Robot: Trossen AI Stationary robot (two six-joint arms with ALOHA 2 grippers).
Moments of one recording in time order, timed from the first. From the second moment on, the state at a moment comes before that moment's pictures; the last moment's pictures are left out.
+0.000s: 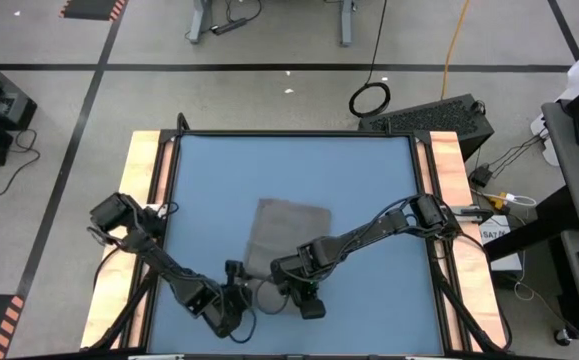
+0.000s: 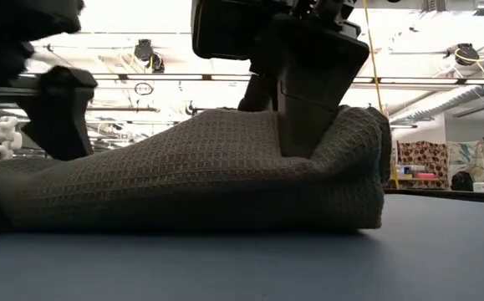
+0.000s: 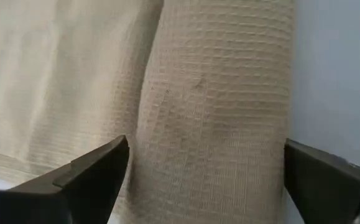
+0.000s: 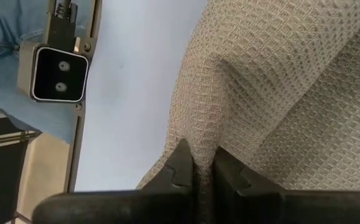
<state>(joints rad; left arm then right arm) -0.77 1.84 0.99 -0.39 -0.56 -0.51 0.31 2.15 1.63 -0.64 -0.44 0.23</state>
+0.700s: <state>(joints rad) -0.63 1.72 0.99 -0.36 -0.08 -0.52 0.43 2.03 1.63 -0.81 -0.04 0.32</state>
